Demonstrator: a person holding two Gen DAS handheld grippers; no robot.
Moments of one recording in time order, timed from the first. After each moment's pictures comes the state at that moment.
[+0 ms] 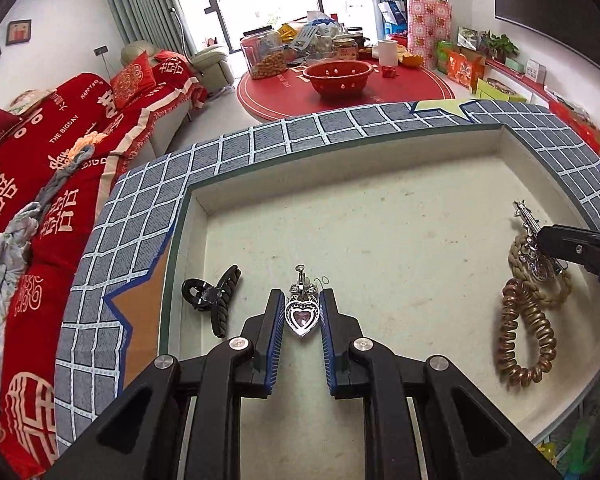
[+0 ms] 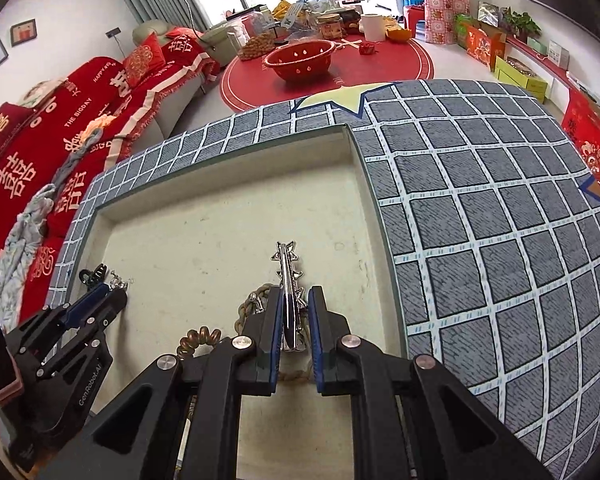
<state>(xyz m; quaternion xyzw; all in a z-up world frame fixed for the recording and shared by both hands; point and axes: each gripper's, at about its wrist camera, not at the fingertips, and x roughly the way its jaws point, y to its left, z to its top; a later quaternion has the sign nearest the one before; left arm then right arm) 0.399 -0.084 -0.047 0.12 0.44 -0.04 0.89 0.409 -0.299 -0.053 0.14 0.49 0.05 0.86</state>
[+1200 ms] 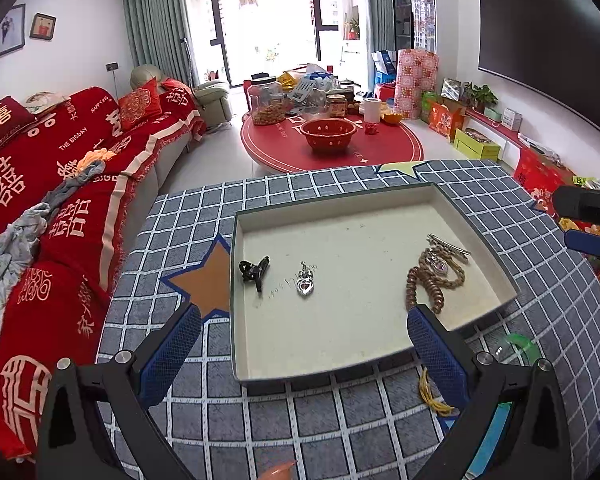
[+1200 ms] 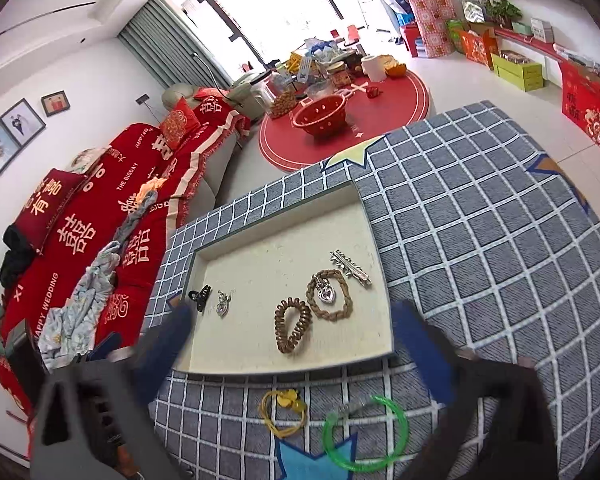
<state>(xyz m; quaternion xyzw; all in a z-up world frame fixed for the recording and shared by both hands) 0.293 -0.053 0.042 0.07 0.37 -0.08 0.92 0.302 -0.336 0.040 0.25 0.39 0.09 0.88</state>
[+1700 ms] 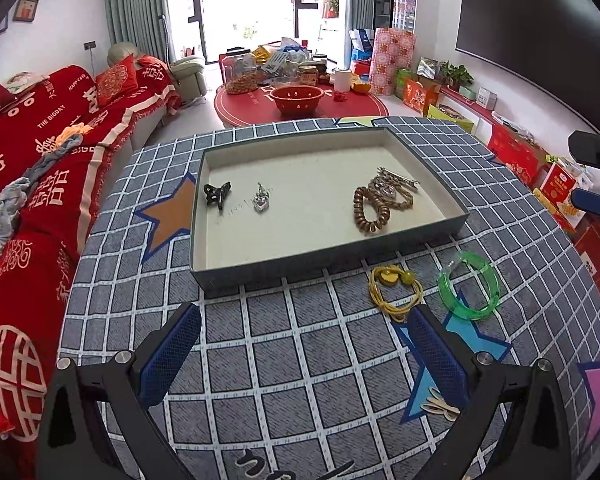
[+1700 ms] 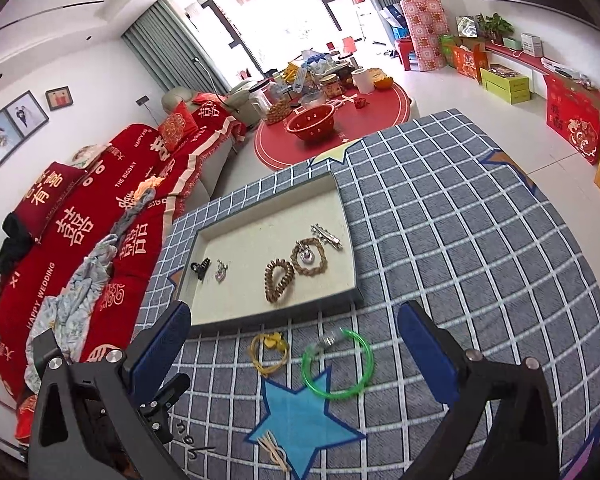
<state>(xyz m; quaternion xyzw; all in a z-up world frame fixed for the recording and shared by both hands) 0.230 -0.062 0.013 0.05 0.42 -0.12 0.90 0.228 -0.351 0.052 0.23 0.39 0.07 0.89</state>
